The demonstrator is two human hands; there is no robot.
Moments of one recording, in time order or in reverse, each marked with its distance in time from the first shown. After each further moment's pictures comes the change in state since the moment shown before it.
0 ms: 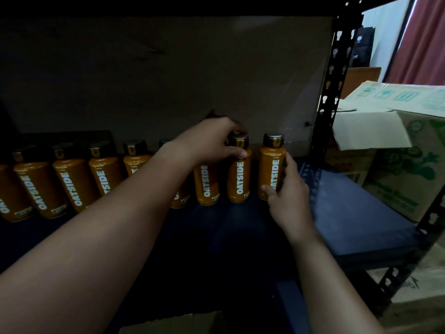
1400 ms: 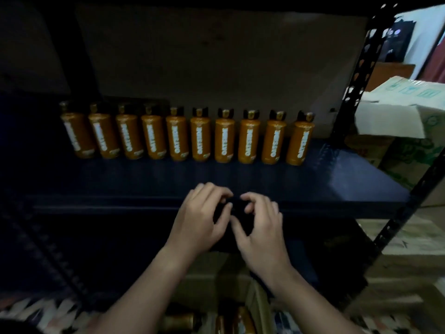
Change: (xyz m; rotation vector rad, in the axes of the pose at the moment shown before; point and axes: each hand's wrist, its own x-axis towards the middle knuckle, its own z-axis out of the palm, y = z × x) left_hand -0.270 -0.008 0.118 -0.061 0.614 0.042; right_hand -0.226 -0.063 0.018 -0.122 -0.179 -0.403
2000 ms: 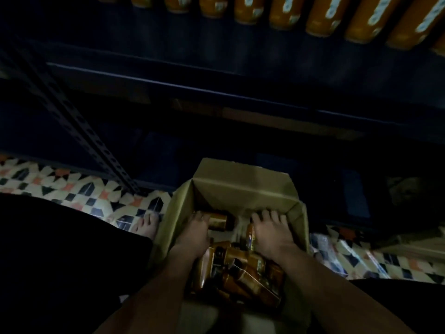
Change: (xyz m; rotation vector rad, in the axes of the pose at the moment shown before) left_hand -0.303 -0.101 0.090 0.006 -0.955 -0.964; right_hand -0.156 0.110 0.170 -0.648 -1.223 0.098
